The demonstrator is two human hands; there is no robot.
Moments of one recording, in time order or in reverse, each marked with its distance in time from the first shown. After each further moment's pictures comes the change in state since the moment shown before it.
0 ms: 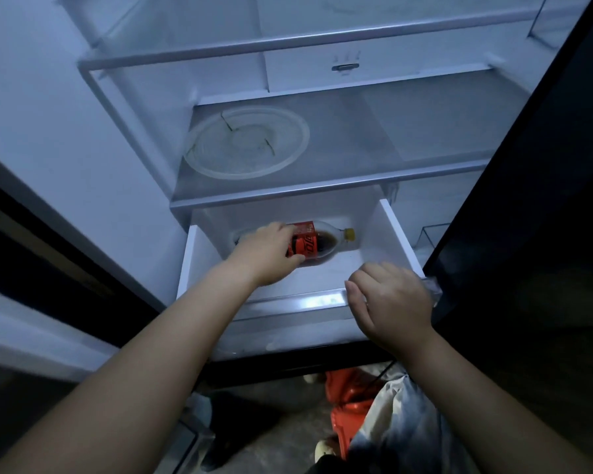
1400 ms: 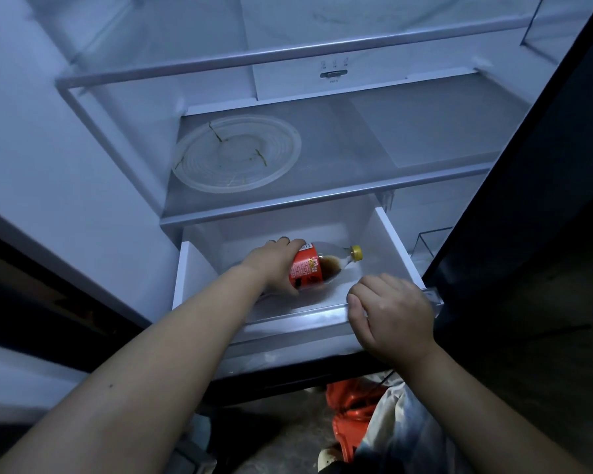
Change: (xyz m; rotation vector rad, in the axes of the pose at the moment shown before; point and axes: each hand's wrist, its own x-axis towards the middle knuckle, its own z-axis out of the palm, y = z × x) left_hand 0.049 -0.022 0.038 0.086 -0.151 0.125; right_hand 0.000 -0.002 0.003 -0.035 -0.016 0.026
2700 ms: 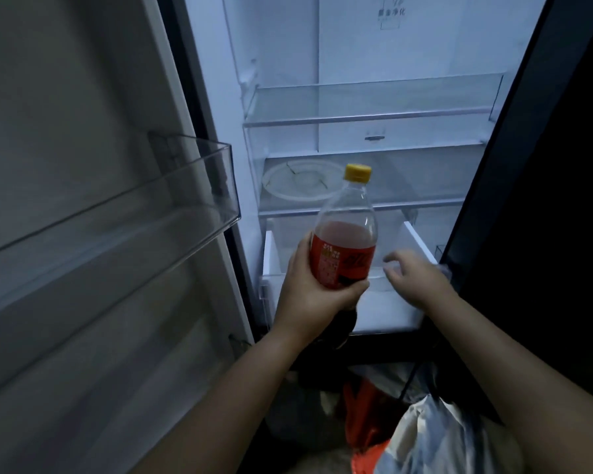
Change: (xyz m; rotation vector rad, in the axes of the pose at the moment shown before) left_hand -0.251 0.096 -0.015 -1.141 0.789 -0.011; right_hand 0.008 -0.043 -0.060 0.175 -0.446 0.424
